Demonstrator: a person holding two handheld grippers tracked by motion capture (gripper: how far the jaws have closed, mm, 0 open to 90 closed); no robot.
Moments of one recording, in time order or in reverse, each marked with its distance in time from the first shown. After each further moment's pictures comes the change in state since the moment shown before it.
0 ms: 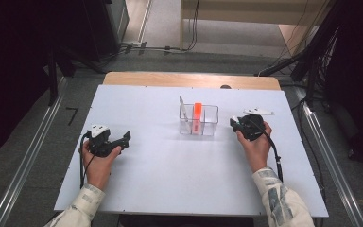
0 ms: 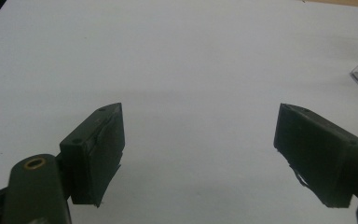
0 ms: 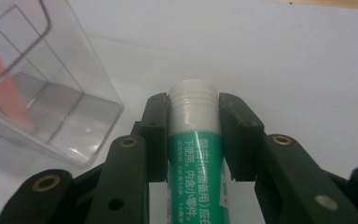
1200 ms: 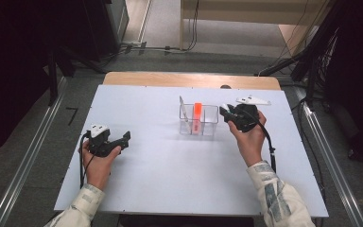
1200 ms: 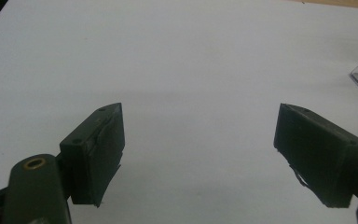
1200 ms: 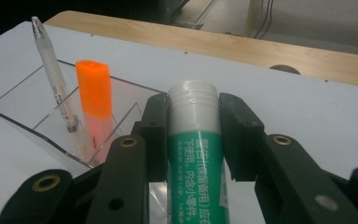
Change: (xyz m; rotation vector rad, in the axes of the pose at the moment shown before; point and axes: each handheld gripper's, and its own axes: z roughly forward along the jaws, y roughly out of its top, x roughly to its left) left arm 0.000 0.000 0.000 -0.004 -0.001 -0.005; right arm 0.037 0.044 -0.024 -0.112 0.095 -0.050
